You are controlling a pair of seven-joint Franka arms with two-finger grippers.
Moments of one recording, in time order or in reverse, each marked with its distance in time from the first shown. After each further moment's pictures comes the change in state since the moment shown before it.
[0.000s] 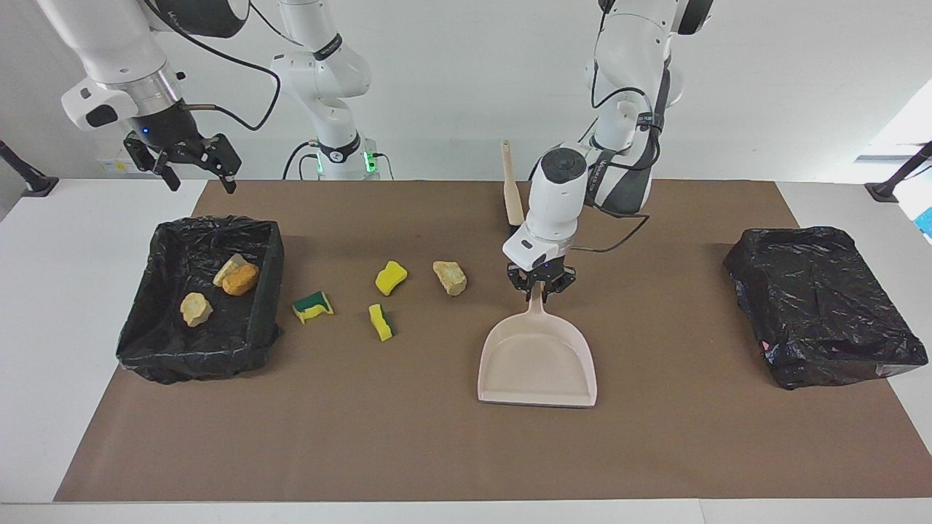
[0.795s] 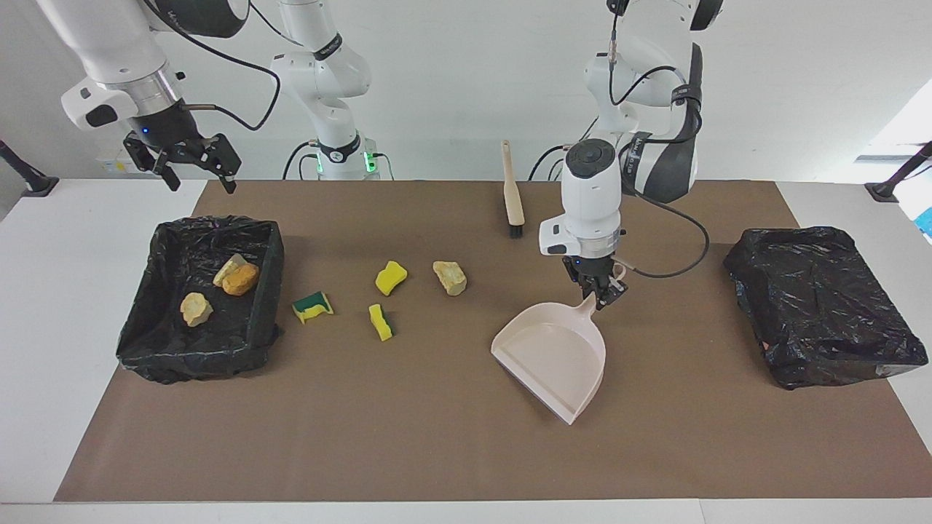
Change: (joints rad) left arm 0.083 -0.024 0.029 0.085 0.154 -0.171 0.924; right arm 0.000 0.000 0.000 0.000 0.000 0.000 0.000
